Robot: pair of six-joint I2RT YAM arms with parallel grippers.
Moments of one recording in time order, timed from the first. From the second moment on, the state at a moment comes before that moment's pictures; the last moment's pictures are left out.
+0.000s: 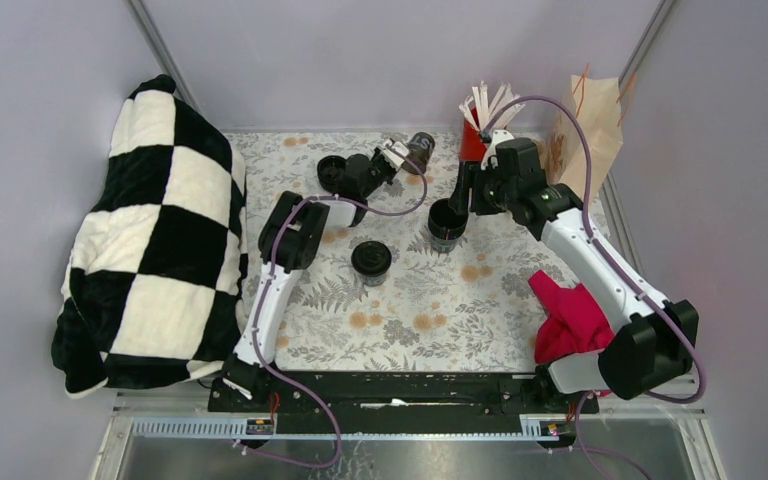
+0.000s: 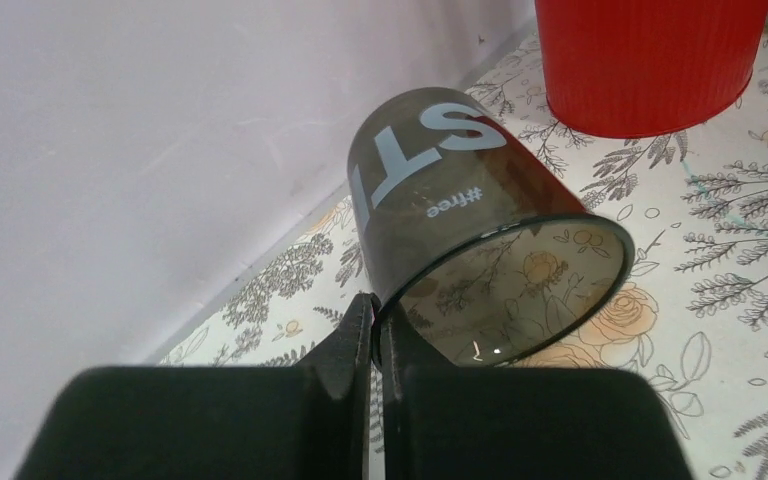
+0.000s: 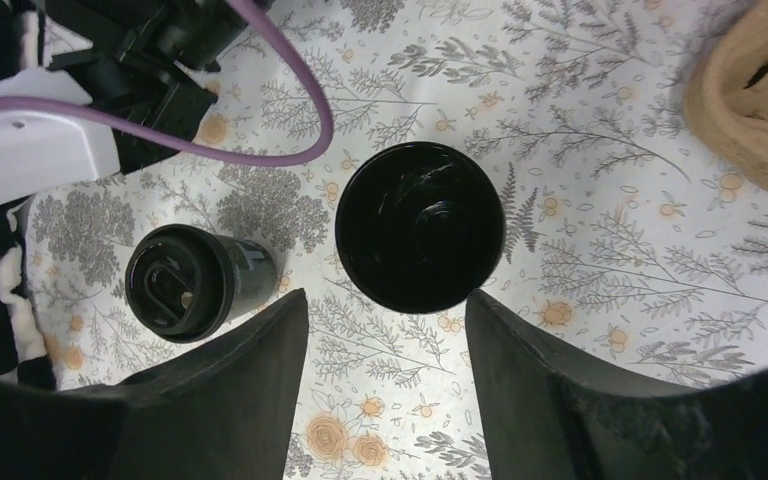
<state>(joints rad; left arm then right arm) -0.41 2.55 1.70 0.88 0.31 0.38 0.38 1.40 1.26 -0.54 -0.13 0.29</state>
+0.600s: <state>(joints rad) -0.42 1.90 1.95 -0.29 0.24 -0.42 0.38 1.20 1.20 -0.58 0.04 0.32</state>
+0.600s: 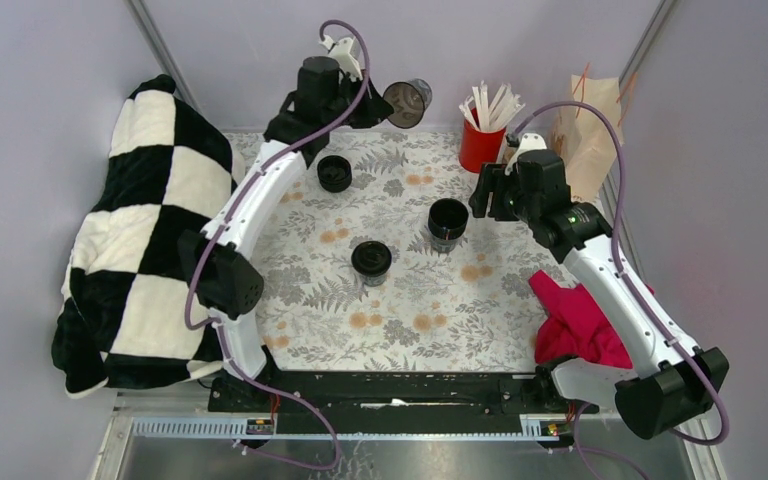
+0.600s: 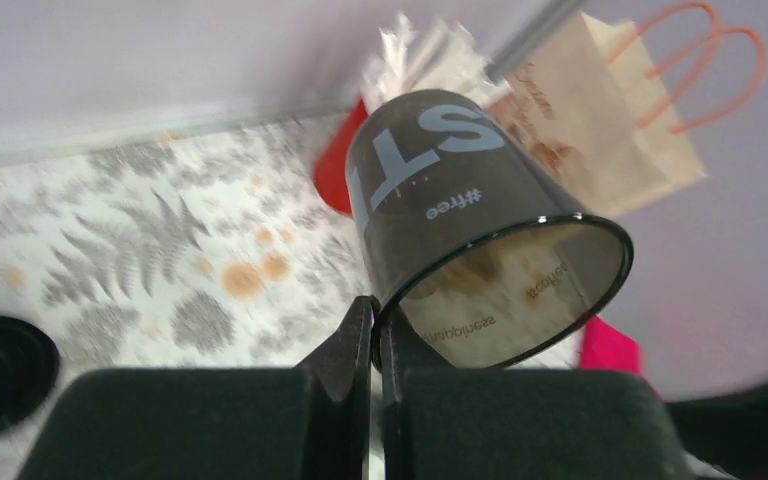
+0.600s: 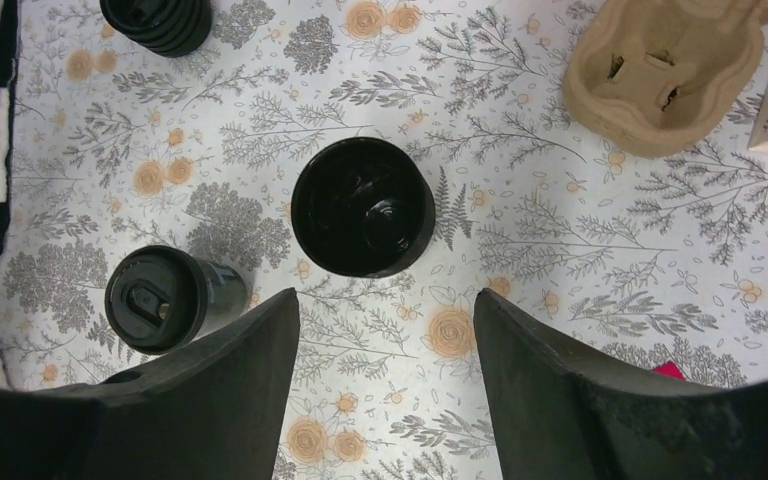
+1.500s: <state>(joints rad) -0.63 2.04 2.13 -1.05 0.33 -0.70 0.38 1.07 1.08 -0.62 0.09 0.33</state>
